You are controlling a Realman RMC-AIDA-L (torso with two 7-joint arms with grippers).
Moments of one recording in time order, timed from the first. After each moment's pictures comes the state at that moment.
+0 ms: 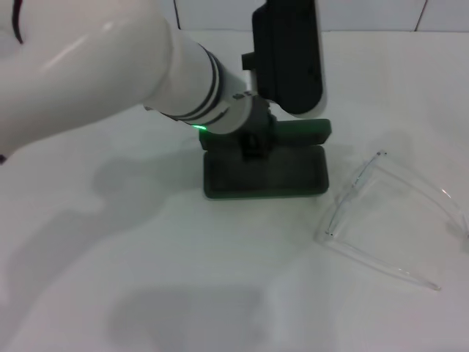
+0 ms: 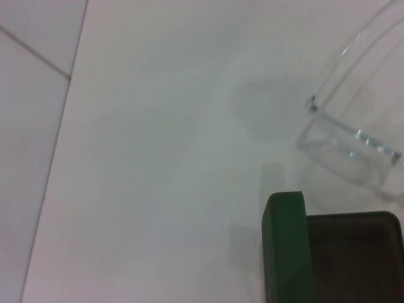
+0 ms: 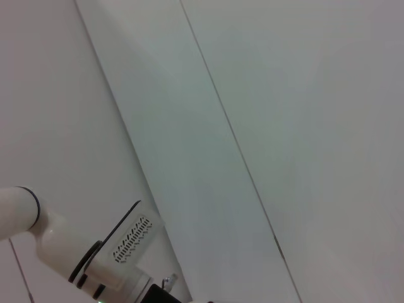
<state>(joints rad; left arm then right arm) -0.76 -2.10 1.90 1.33 2.67 1.11 -2.29 0.16 1.96 -0.14 -0.81 -1.78 -2.15 1.49</state>
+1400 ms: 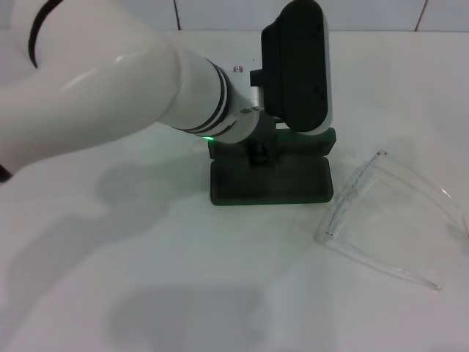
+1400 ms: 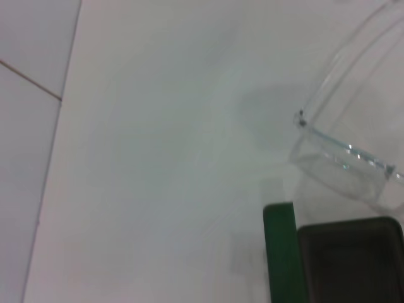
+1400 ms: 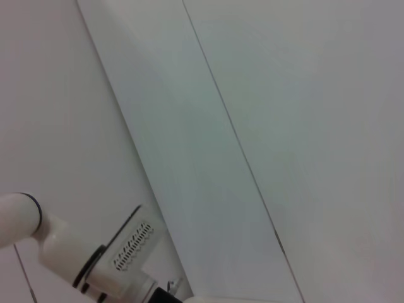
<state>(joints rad) -0.75 -2.10 1.95 1.30 2.66 1.04 -2.28 0.15 1.96 -0.15 -0.81 -1.79 -2.15 1.49</state>
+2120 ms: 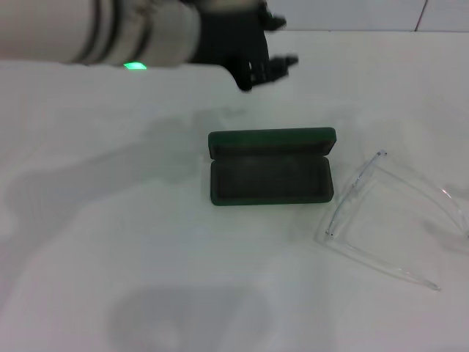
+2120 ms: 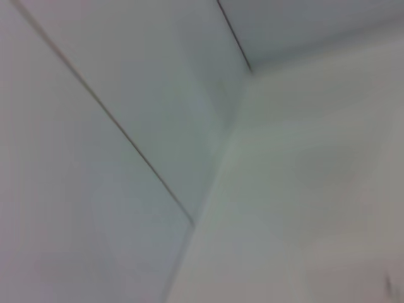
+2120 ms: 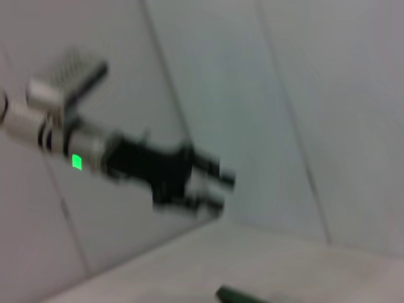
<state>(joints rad) -0.51 -2.09 1.62 1.75 2.41 1.17 -2.15 0.23 1.94 -0.30 -0.91 -1.85 -2.09 1.50</state>
